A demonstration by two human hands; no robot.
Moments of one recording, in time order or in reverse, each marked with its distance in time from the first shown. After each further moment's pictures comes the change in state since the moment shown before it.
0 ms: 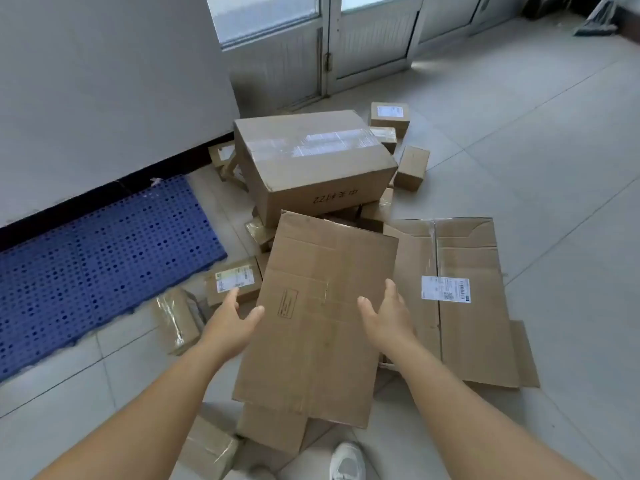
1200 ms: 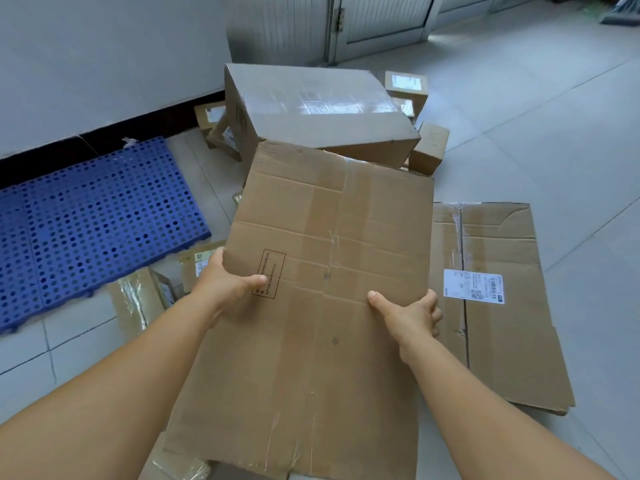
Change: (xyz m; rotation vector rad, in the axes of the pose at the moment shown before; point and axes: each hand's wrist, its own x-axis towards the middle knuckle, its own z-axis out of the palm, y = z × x) left_hand 0.141 -0.039 0.044 -0.316 0.008 -0.071; right_hand 0.106 0.063 0.087 0.328 0.238 0.363
